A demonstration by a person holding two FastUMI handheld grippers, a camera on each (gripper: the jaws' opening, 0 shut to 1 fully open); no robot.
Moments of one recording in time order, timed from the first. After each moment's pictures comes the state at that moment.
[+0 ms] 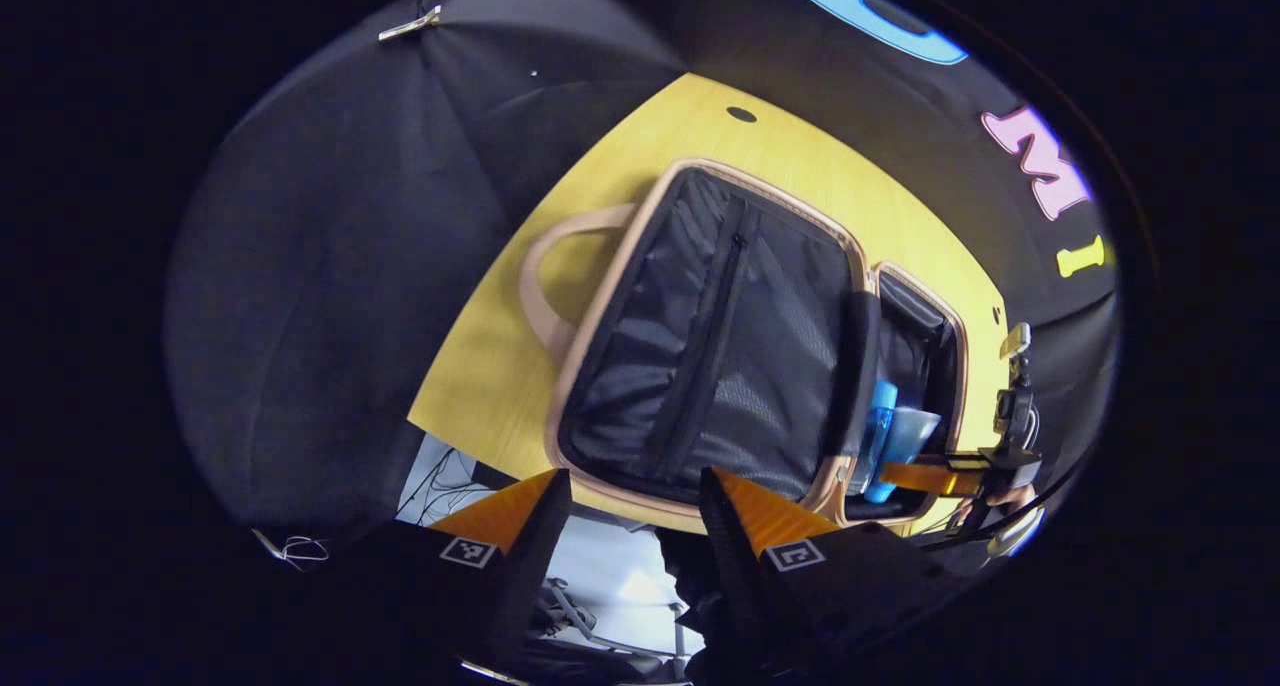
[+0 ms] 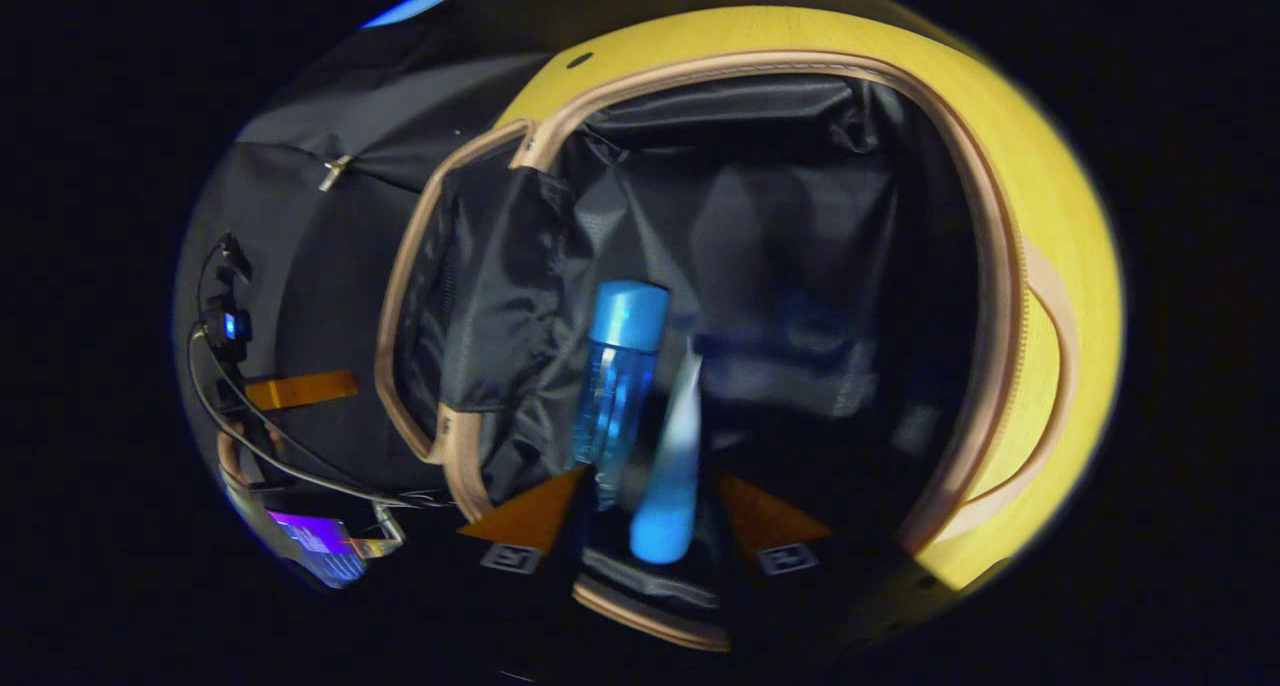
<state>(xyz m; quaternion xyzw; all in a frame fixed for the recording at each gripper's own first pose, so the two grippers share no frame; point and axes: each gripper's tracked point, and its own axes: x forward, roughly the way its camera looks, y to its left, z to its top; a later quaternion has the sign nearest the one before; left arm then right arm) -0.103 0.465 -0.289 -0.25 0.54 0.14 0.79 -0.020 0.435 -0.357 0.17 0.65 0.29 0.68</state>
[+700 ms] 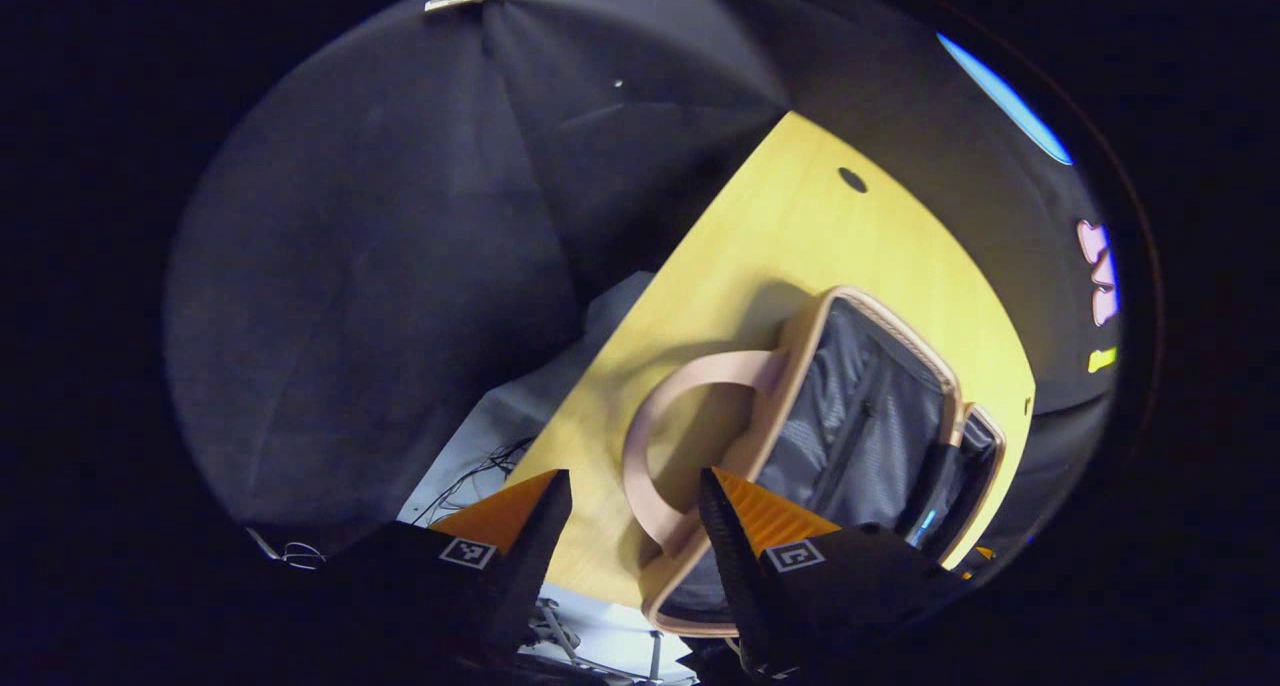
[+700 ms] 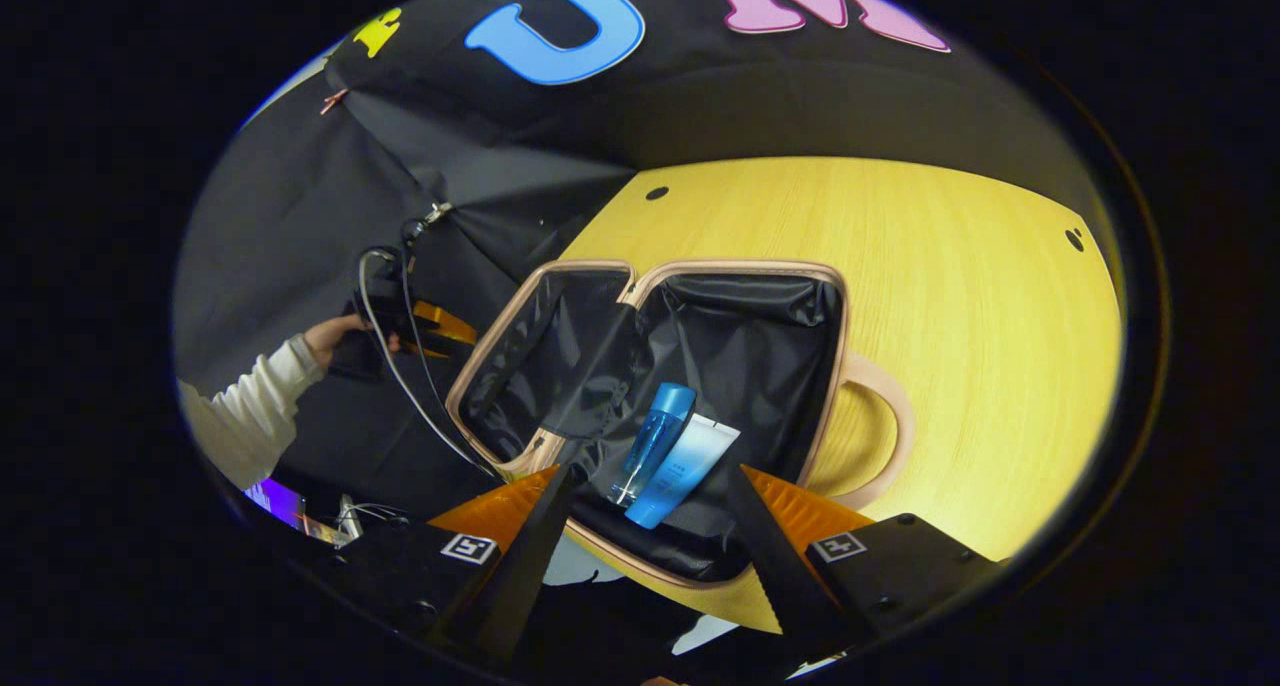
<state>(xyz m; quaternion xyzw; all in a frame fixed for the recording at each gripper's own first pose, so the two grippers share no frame) -0.040 0.592 -0.346 -0.27 0.55 0.23 0.76 -0.001 0.361 -0.246 0.15 0.46 0.32 0.81</state>
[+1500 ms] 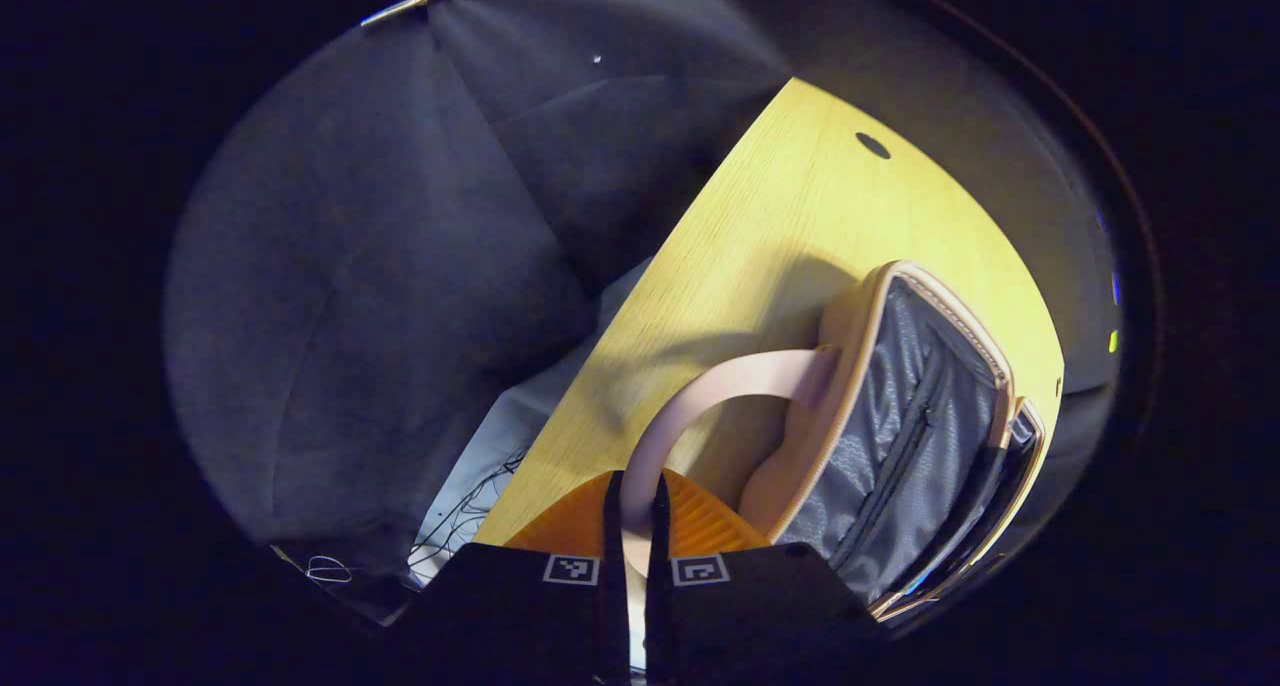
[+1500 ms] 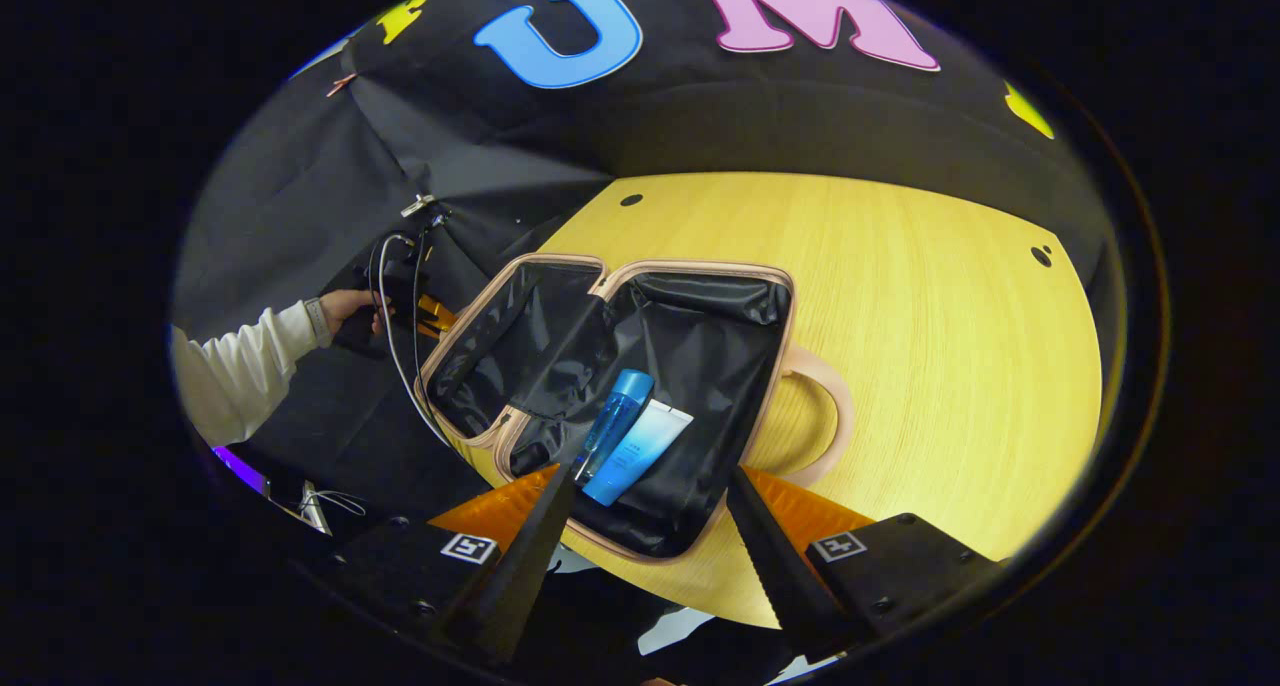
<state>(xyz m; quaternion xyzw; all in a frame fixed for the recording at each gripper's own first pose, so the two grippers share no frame) -0.019 0.584 -0.348 -0.23 0.55 0.22 0.78 -0.019 0.333 -0.246 0.09 0.45 0.30 0.84</state>
